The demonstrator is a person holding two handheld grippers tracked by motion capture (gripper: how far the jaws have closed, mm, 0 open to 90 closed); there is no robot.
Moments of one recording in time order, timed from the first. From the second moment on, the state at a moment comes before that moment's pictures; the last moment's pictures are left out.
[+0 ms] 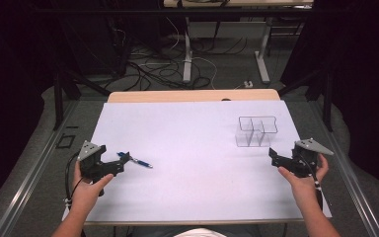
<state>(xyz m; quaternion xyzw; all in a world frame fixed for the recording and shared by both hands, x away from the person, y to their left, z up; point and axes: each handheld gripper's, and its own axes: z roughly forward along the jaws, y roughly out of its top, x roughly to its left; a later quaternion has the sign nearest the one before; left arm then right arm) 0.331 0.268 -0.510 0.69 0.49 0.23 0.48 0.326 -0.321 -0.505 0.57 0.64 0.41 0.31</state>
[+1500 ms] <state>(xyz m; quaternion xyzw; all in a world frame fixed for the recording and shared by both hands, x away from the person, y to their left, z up) 0.320 0.276 -0.510 0.69 0.51 0.24 0.46 0.408 -0.345 -0.485 0.57 0.67 0.38 0.30</state>
